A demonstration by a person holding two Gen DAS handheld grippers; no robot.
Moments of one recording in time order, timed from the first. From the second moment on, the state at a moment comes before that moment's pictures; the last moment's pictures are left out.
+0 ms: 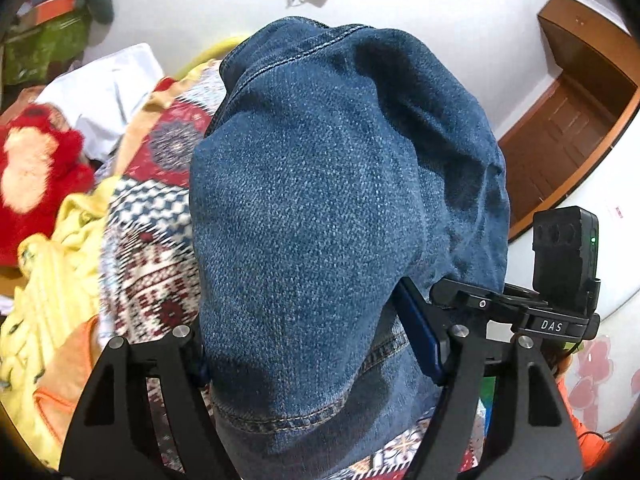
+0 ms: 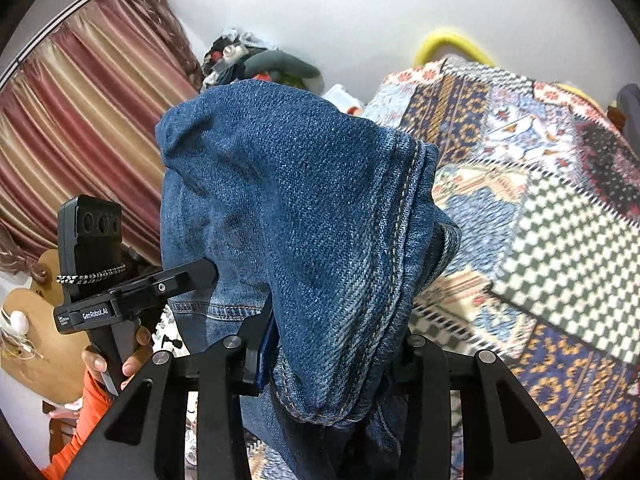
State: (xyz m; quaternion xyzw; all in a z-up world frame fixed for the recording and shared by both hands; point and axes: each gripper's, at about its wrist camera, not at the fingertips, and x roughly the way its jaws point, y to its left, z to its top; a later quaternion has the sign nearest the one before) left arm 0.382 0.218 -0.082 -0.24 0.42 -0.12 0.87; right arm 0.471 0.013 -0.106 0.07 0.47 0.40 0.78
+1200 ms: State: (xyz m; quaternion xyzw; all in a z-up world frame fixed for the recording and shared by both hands) left arm 0.363 0.269 -0.213 -0.08 0.46 0.00 0.88; right arm 0.526 0.047 -0.244 0.01 0.58 0.38 0.72
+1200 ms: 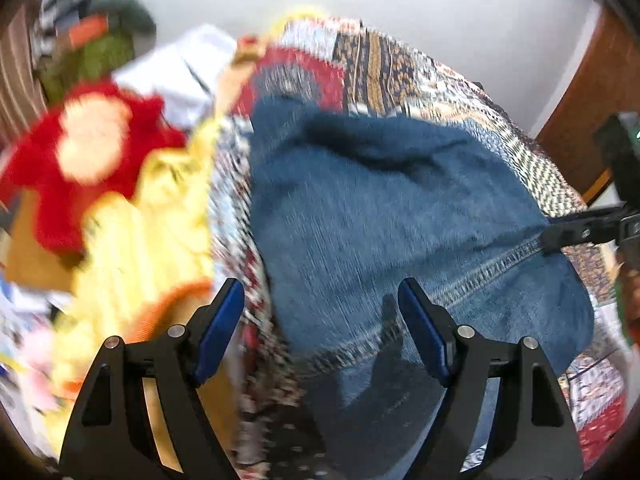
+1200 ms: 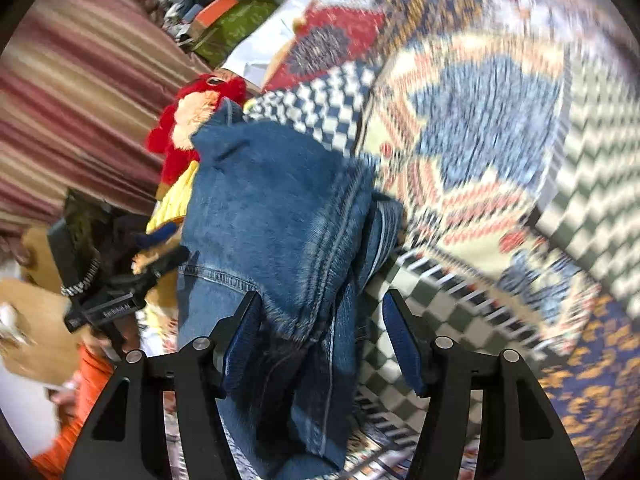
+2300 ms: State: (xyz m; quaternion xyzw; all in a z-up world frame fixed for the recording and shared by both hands) left arm 0.356 0.243 -0.094 -0.06 0.33 0.06 0.94; right arm 0.445 0.045 -0.117 -0.07 0.34 0.34 0.87
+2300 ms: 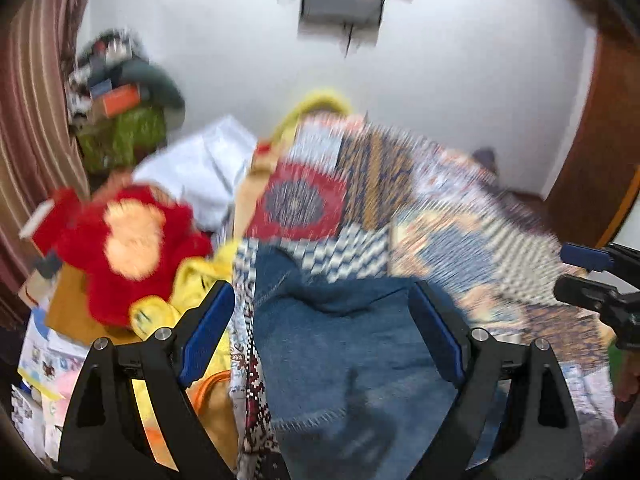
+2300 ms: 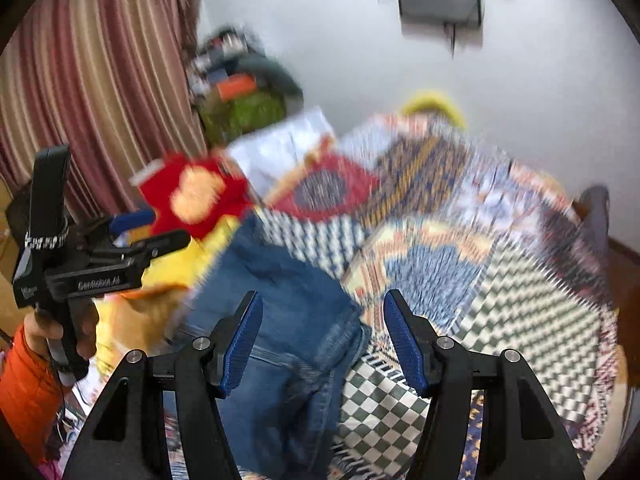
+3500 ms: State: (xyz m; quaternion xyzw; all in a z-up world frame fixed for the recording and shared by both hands) left arm 0.049 0.112 0.007 -0.05 0.13 0.06 0.99; right arm 0.117 -0.054 0.003 -0.04 0.11 0.24 0.96
